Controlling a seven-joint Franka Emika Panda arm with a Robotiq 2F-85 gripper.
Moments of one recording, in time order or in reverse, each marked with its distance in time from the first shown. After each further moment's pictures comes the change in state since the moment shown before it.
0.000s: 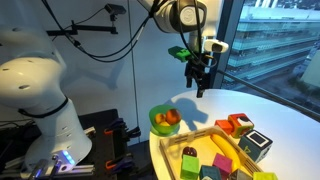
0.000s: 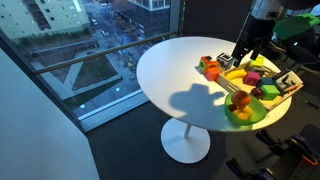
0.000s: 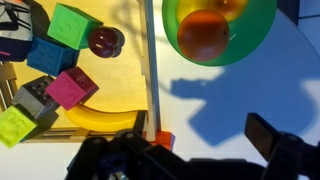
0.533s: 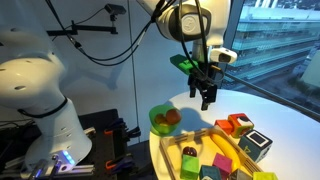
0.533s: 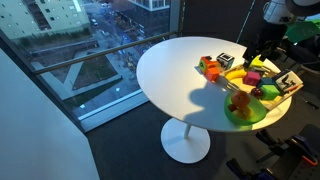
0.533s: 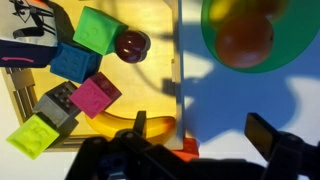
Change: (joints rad) arm -0.053 0.000 -0.060 -0.053 0.001 0.071 -0.108
